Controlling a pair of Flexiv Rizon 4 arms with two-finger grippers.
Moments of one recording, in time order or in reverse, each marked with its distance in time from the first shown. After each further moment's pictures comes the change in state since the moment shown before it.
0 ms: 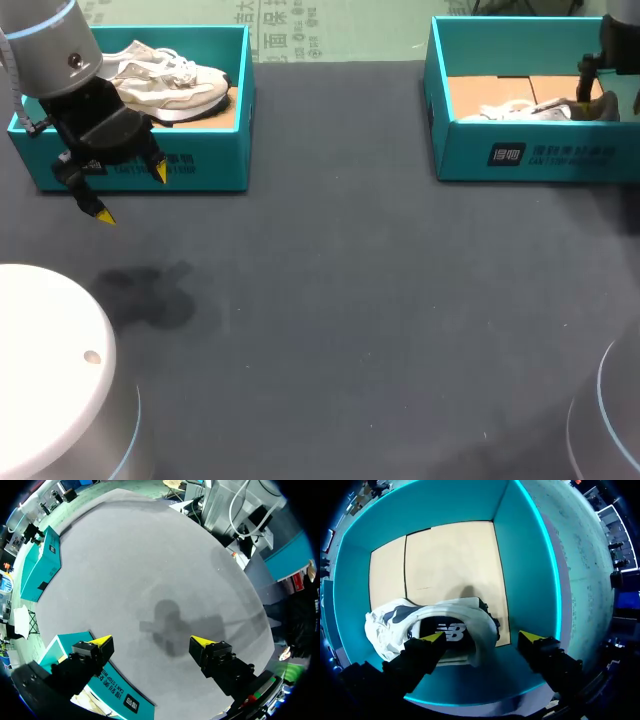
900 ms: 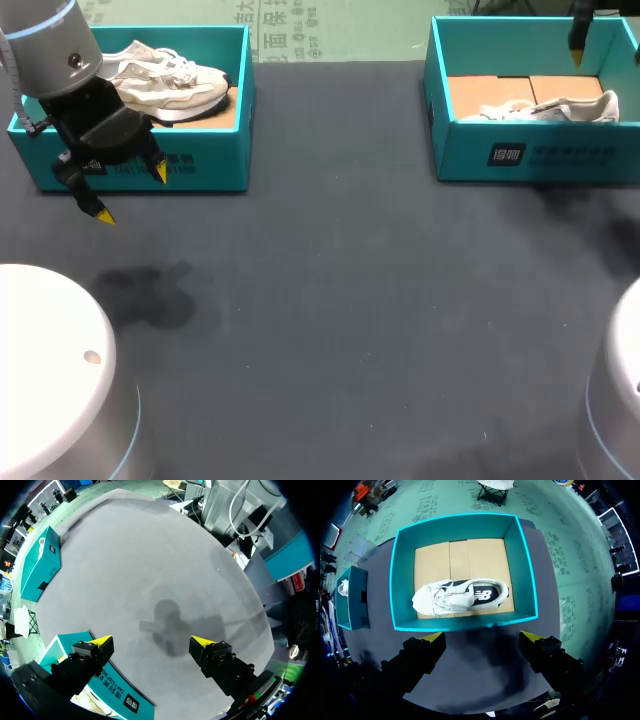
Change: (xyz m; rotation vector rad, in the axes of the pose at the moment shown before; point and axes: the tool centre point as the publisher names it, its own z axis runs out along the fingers) left arm 0.000 0.000 0.000 0.000 0.000 0.000; right arm 0.046 -0.068 -0.156 -0.054 0.029 -0.018
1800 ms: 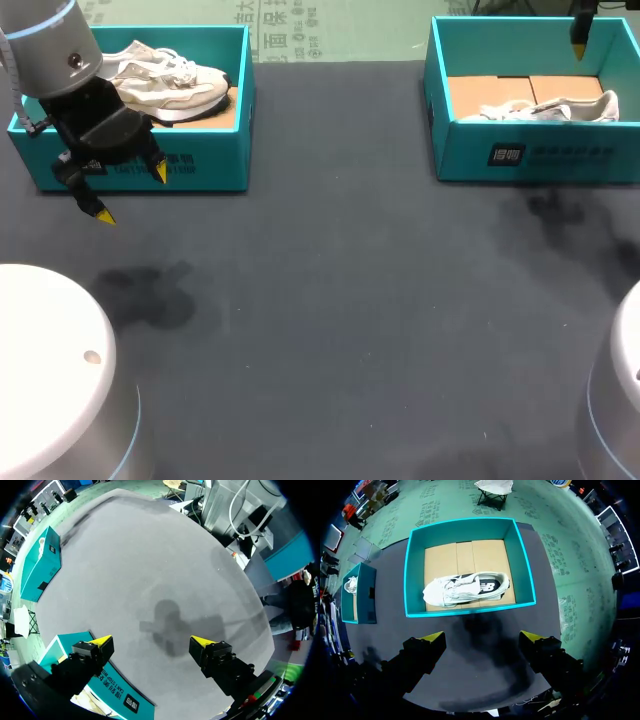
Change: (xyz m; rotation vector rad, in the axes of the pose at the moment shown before) left arm 0.000 0.000 0.000 0.000 0.000 0.000; right arm 0.009 -0.033 -0.035 -0.045 0.022 0.013
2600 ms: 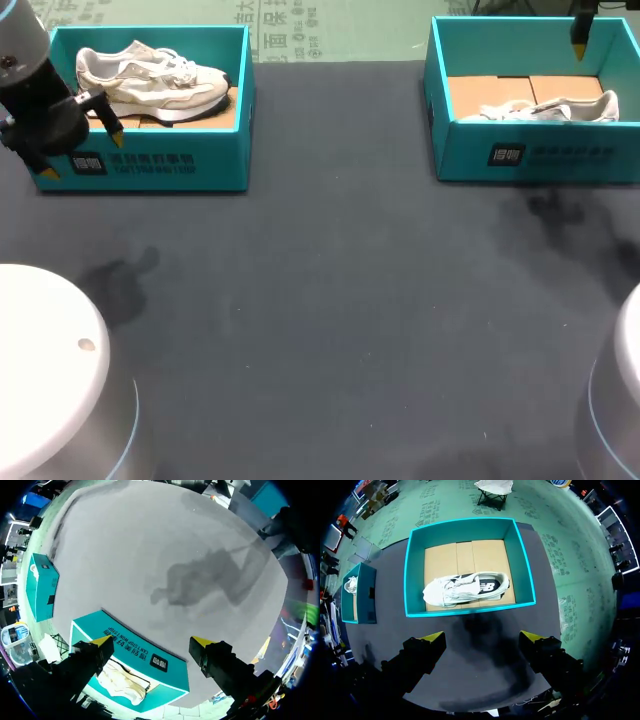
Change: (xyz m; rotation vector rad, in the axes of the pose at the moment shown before) left arm -0.009 0.091 -0.044 -0.256 -0.118 0.399; right arm 0.000 0.000 0.000 0.000 0.000 0.000
